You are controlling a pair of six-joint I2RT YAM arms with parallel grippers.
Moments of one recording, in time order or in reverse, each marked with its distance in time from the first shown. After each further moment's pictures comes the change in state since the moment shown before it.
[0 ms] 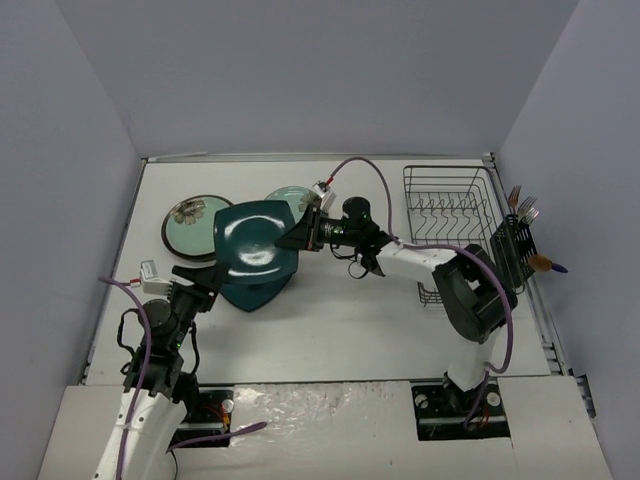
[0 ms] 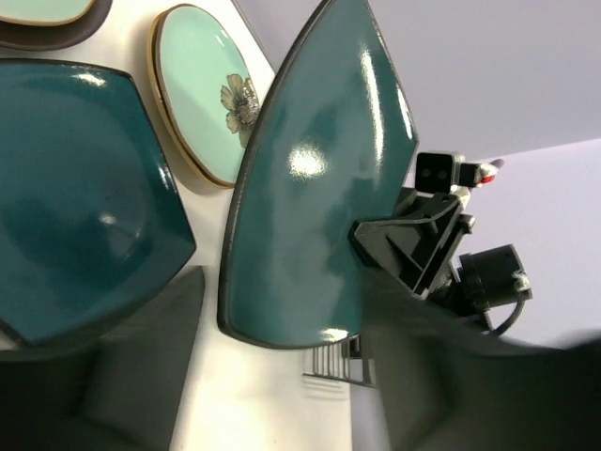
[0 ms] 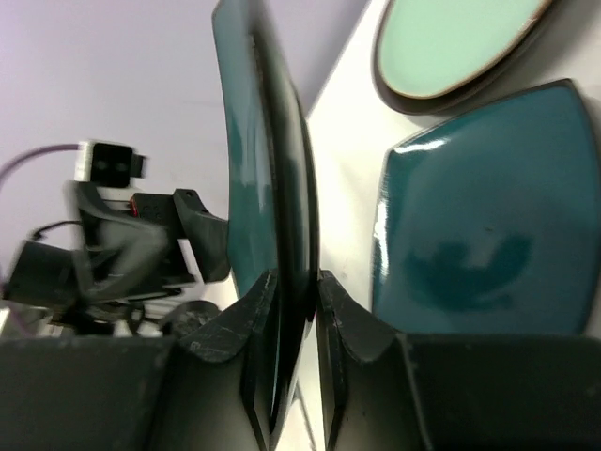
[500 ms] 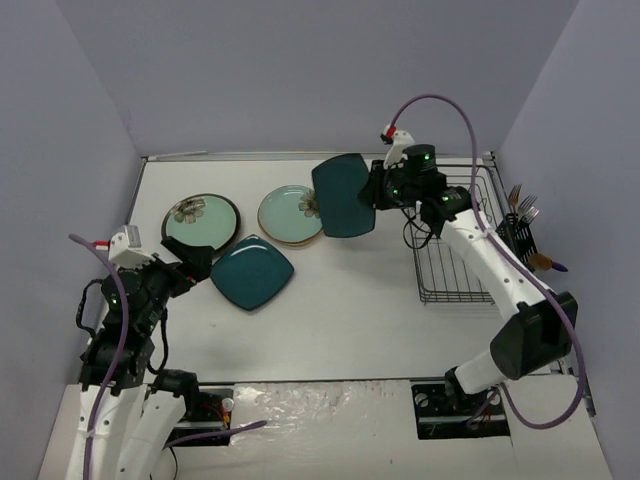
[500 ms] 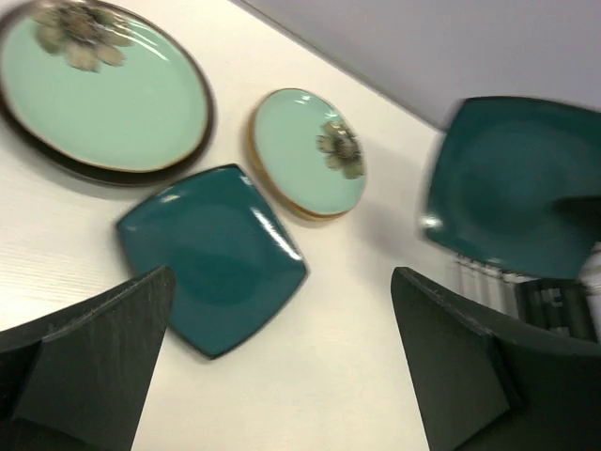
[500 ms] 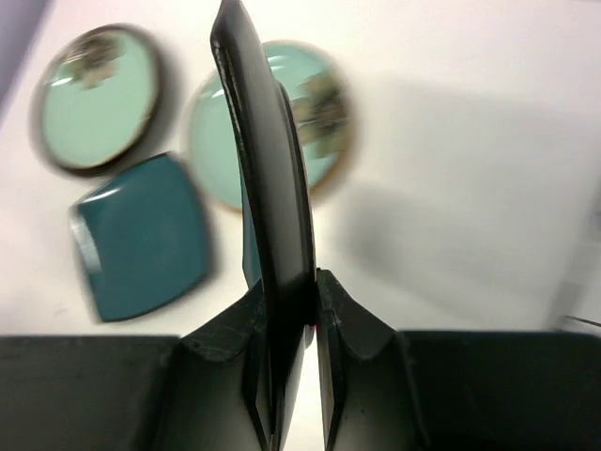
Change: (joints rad) left arm 0.000 0.180 0.509 -0.463 -0.124 0.497; right arm -0.223 -0.289 0.339 -0.941 0.433 -0.604
